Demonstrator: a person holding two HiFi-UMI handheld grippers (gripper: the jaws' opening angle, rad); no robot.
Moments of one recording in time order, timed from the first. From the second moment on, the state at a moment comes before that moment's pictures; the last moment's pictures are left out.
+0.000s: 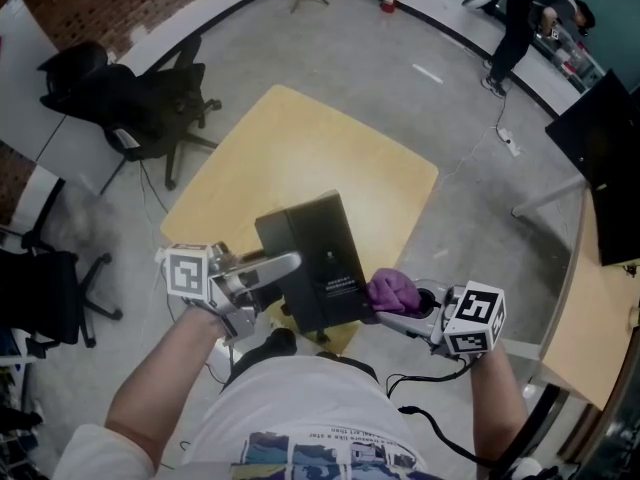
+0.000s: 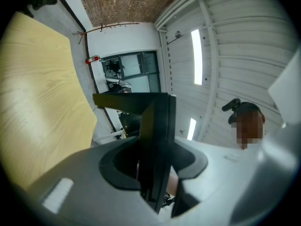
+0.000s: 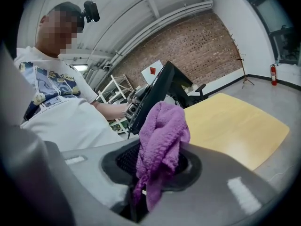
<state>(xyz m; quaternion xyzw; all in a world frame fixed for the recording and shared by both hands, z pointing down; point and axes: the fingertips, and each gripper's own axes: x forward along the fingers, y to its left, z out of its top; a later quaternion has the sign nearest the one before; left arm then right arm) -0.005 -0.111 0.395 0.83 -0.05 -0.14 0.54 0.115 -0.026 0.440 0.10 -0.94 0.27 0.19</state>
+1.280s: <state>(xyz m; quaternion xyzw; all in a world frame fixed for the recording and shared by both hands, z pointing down) 0.005 -0.106 0.381 0.82 -0.03 -0.15 0.55 0.085 -0.046 0.445 0.05 -0.94 0.32 0.08</state>
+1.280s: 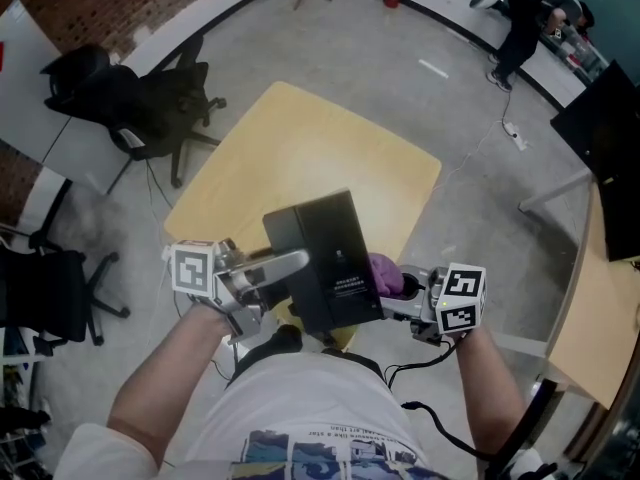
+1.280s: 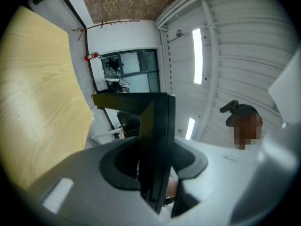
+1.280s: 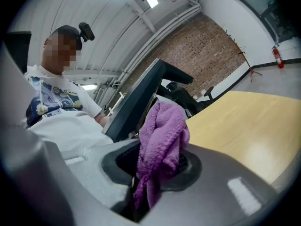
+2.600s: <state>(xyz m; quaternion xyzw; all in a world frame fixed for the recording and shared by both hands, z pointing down) -0.039 -0.120 0.404 0.80 -0.07 -0.17 0.57 0.050 0.016 0.486 0.09 -0.93 0.20 0.29</state>
